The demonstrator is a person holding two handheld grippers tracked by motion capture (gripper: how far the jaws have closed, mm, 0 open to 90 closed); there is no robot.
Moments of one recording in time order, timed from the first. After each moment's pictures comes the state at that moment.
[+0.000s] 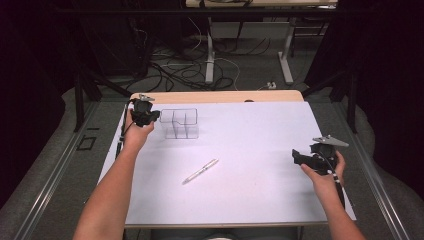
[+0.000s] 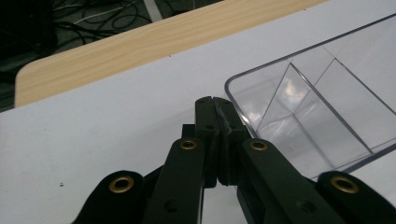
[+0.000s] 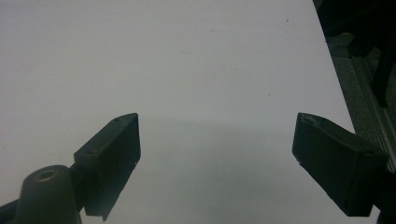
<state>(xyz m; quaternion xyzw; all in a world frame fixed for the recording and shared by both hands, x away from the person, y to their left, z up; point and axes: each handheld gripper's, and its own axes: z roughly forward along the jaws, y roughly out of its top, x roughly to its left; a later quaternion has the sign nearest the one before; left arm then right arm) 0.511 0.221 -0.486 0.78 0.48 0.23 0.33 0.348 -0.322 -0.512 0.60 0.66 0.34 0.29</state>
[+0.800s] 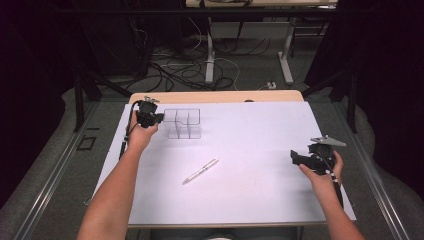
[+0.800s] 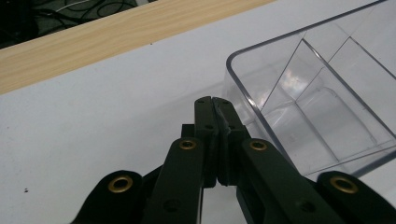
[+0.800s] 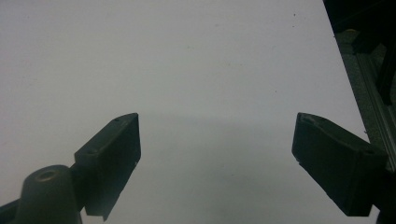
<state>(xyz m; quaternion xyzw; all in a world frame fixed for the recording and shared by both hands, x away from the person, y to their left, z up) 0.518 0.211 -0.499 0.79 0.48 0.21 0.32 0.351 -0.318 -0.516 0.60 0.67 0.34 0.28</state>
